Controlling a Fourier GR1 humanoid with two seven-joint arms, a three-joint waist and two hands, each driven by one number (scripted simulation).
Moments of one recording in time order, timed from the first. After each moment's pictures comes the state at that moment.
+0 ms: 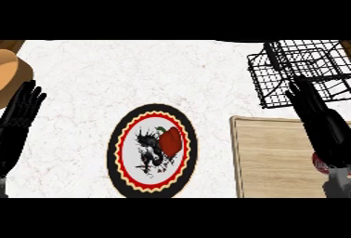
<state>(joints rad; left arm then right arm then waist) 0.00 0.59 -0.05 -1.63 0.35 0.06 -0.18 -0.09 -0.41 0.07 -1.71 -0.35 -0.06 0.13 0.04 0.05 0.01</state>
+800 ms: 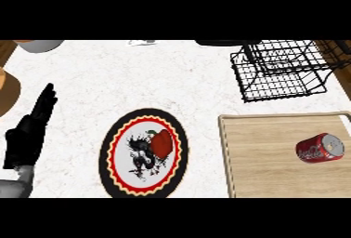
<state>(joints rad) -0.08 0.52 -0.14 -1.50 0.12 0.28 0.02 0.11 -0.69 -0.37 -1.47 -0.45 0.07 0.09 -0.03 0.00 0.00</state>
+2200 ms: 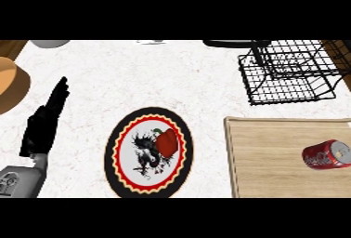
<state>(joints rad) -0.17 0.43 -0.11 -1.43 0.02 0.23 0.06 -0.13 -1.03 -0.09 -1.59 -0.35 0.49 0.74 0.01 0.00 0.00</state>
